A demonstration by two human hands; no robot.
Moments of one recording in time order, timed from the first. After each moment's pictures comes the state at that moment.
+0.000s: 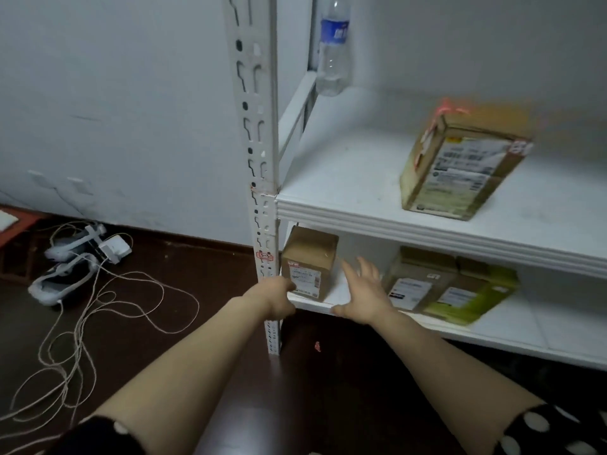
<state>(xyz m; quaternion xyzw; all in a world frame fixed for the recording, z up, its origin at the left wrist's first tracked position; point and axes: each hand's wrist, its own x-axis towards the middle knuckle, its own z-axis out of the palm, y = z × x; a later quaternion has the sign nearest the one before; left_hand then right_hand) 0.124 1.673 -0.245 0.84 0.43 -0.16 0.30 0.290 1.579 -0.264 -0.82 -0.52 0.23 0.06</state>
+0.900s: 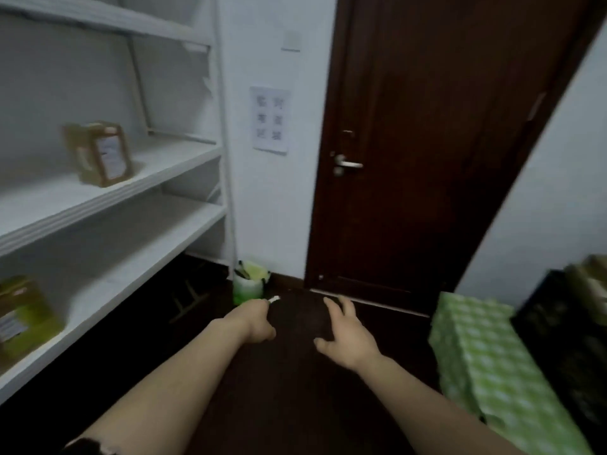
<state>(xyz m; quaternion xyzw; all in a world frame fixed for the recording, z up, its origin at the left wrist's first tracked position) 0.122 1.057 -0.132 0.94 -0.21 -0.22 0.14 0.021 0.890 -0.156 -0.96 0.14 0.03 0.24</state>
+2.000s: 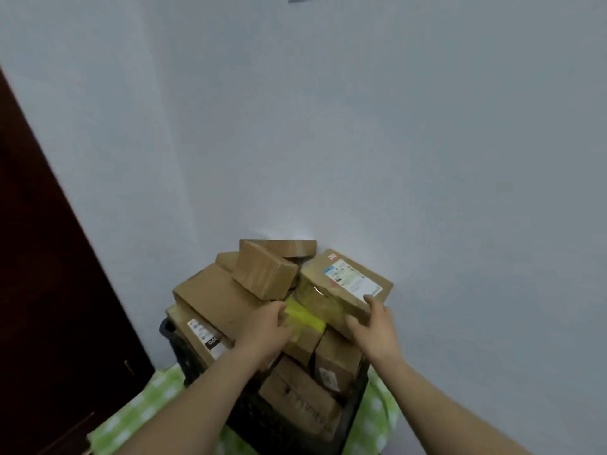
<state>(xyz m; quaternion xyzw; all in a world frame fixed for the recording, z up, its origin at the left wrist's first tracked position) -0.150 0.204 -0.134 0.66 -0.66 -0.29 0.19 -0.347 0.211 -0.155 -0.55 0.70 -0.36 0.30</state>
